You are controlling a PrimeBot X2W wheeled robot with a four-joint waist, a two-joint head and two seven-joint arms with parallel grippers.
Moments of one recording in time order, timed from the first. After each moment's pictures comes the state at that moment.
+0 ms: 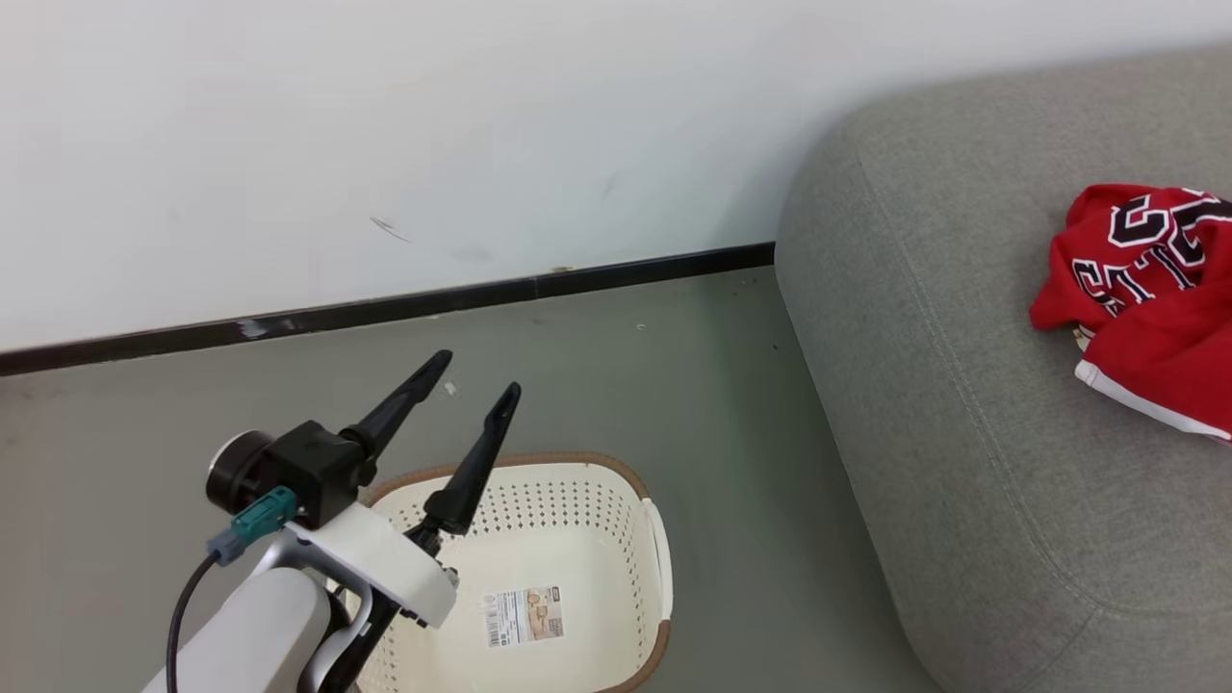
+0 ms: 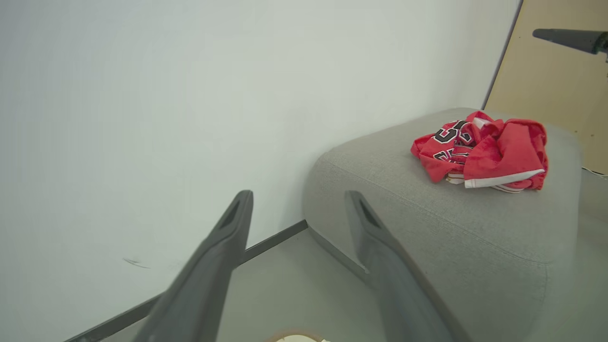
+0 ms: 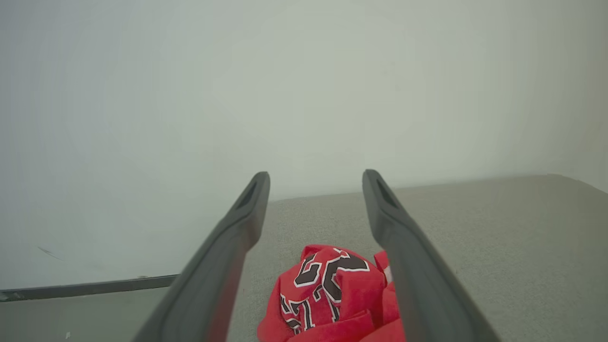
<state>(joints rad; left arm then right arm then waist) -0.42 0.32 -0.62 0.13 -0.59 -0.03 -0.22 -0.67 -0.58 0.11 0.61 0.45 0.12 -0.21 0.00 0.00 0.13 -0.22</state>
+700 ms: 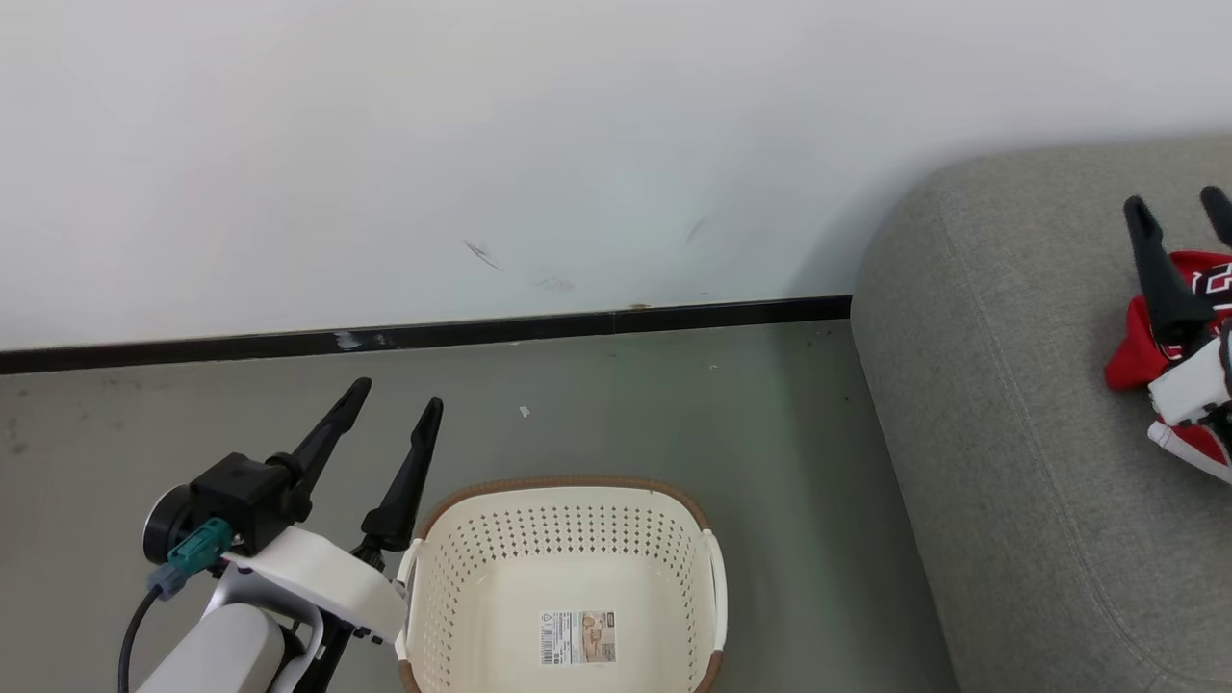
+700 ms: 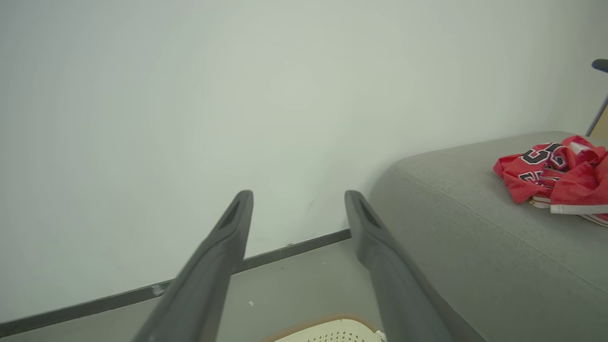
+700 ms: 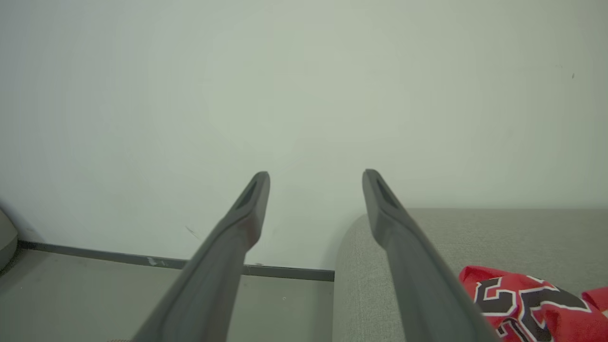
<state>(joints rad) -0.33 0.34 -0.53 0.14 -0.63 0.04 -0.23 -0.54 -0.51 0.24 0.42 0.55 0.12 -0.23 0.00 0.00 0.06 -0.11</state>
